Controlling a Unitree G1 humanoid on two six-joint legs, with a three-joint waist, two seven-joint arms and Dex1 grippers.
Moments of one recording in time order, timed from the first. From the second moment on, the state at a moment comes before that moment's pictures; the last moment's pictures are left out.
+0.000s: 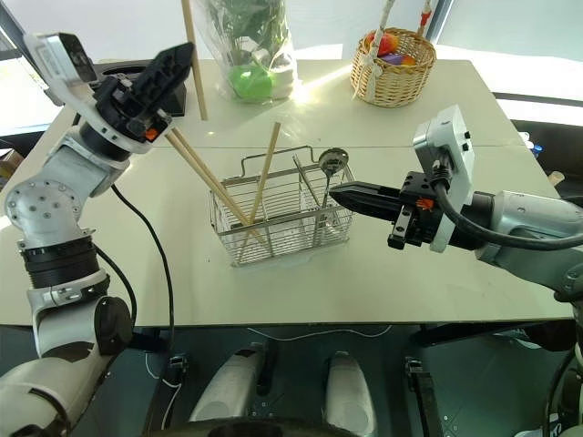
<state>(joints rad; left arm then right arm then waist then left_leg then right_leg) -0.78 0.41 0.36 -0.01 -1.14 0.80 -0.67 -0.39 -1.03 -0.32 -0.61 1.46 0.98 0.39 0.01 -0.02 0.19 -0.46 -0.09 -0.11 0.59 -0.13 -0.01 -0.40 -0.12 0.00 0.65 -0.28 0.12</state>
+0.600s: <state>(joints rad) -0.64 0.51 0.25 -0.16 -1.11 0.83 -0.78 -0.39 -1.02 -0.29 -0.60 1.44 0.95 0.39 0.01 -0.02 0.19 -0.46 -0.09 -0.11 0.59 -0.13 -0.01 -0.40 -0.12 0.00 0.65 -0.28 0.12</state>
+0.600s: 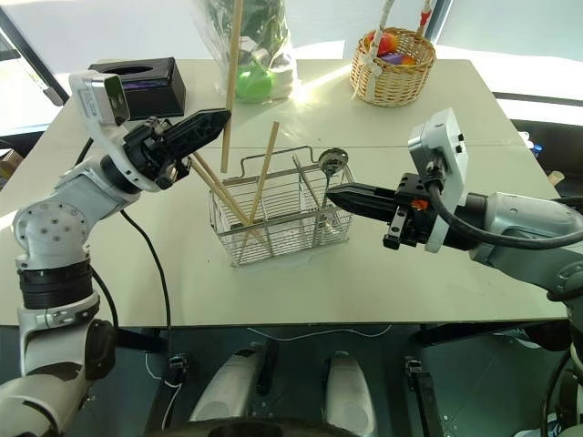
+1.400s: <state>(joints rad) -0.60 0.46 0.22 -0.22 -1.03 0.73 -0.77 -0.41 -1.00 -0.28 -0.59 1.40 0.95 0.41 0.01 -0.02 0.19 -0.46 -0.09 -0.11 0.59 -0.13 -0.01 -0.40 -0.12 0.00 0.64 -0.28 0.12</state>
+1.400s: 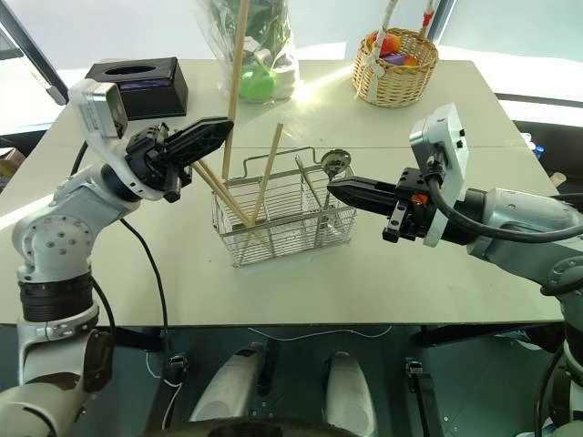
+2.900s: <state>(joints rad) -0.52 0.53 0.18 -0.39 -1.01 0.71 -0.69 -0.44 -0.94 -0.25 -0.58 1.38 0.95 0.42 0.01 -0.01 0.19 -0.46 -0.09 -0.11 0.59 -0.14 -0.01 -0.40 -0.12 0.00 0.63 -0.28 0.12</state>
